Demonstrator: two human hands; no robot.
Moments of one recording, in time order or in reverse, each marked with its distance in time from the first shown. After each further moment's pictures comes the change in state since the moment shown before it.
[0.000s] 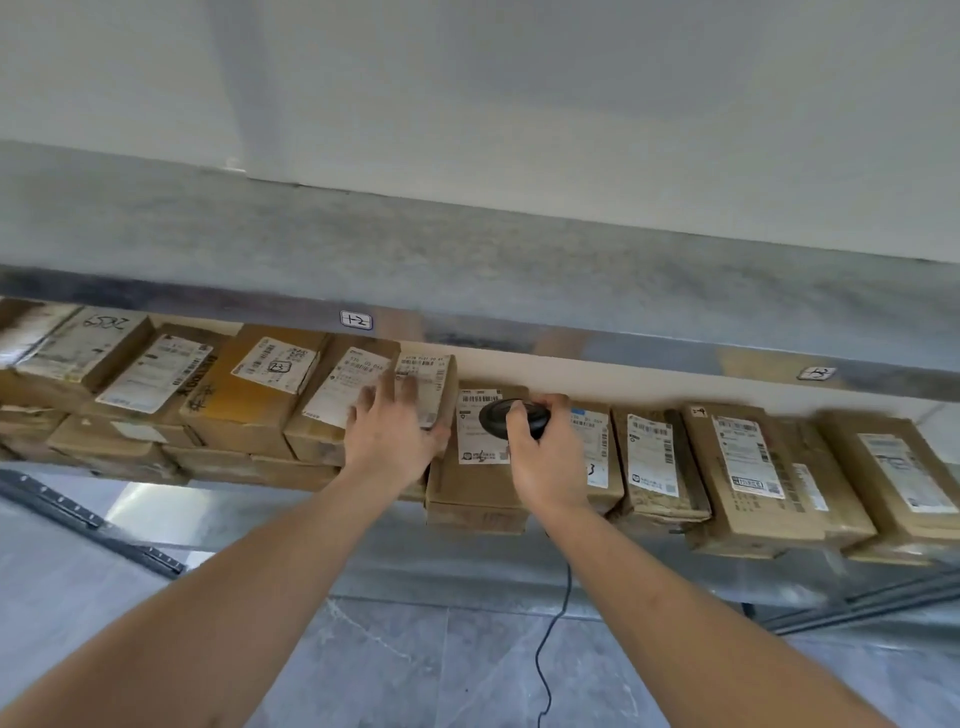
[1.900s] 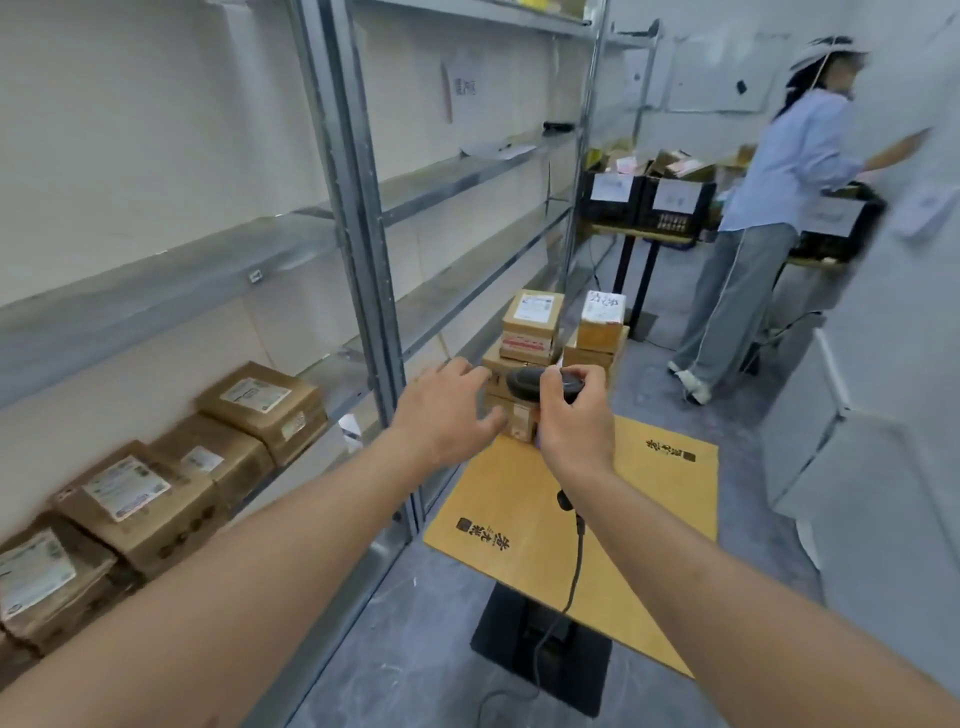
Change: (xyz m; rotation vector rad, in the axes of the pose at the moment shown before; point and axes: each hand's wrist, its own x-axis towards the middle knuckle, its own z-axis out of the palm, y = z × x) left_hand -0.479 0.560 0.057 0.039 -0.166 1.514; right_hand -0.389 0.249 -0.545 0.239 1.254 0.404
